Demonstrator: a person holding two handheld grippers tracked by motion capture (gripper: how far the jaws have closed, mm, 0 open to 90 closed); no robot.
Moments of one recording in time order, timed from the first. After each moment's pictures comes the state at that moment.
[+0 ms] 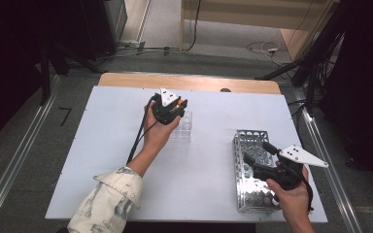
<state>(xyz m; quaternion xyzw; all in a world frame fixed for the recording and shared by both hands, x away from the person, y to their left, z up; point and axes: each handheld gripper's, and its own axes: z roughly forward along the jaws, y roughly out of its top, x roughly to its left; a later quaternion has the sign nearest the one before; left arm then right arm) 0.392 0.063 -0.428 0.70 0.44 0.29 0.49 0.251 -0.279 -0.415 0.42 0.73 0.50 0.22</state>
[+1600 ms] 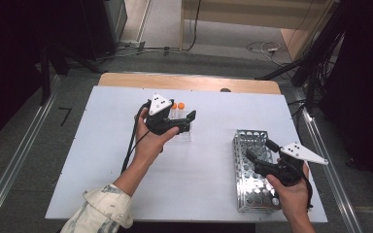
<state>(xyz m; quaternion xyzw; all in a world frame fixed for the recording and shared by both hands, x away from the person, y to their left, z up) 0.335 0.071 -0.399 0.67 0.42 0.23 0.56 0.261 -0.283 -0.418 0.44 0.72 0.49 0.23</state>
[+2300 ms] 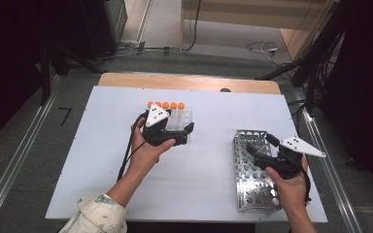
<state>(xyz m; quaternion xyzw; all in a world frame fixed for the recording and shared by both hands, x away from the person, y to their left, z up) 0.313 0.074 -0.413 0.70 0.41 0.22 0.54 0.278 -0.282 -0.418 0.44 0.71 0.48 0.24</state>
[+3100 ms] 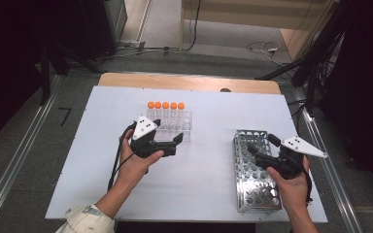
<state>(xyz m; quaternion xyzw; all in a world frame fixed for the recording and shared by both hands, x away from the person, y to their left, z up) 0.285 0.105 -0.428 0.69 0.43 0.23 0.54 0.276 -0.287 -0.417 0.45 0.71 0.48 0.25</state>
